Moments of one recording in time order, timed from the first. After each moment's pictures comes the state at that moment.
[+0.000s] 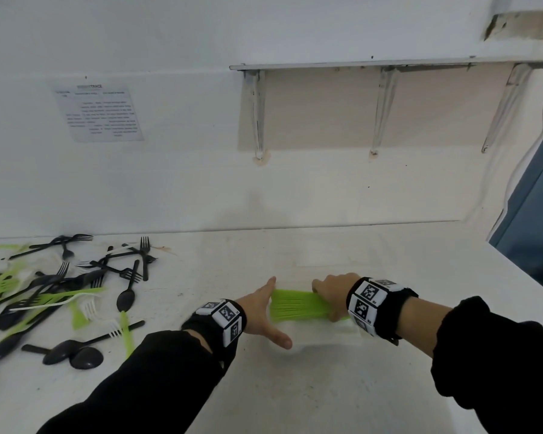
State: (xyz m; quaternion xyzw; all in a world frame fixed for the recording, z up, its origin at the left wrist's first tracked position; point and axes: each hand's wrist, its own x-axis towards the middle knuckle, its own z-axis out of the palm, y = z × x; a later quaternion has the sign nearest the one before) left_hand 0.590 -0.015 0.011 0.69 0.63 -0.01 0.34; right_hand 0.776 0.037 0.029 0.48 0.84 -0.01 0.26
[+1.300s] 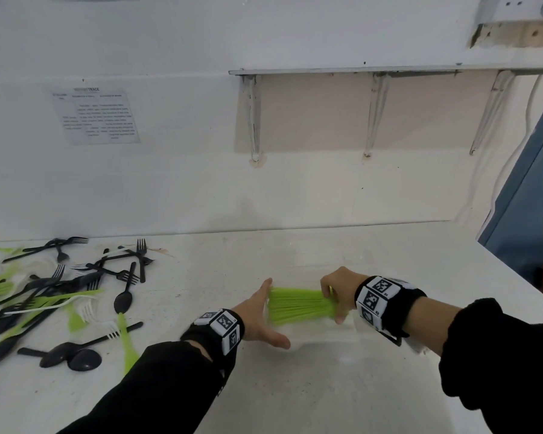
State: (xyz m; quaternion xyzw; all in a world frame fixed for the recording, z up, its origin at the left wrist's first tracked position) left_hand 0.585 -0.020 -0.009 0.68 0.63 0.07 0.38; right_hand 0.791 0.033 0.044 0.51 0.83 -0.12 0.21
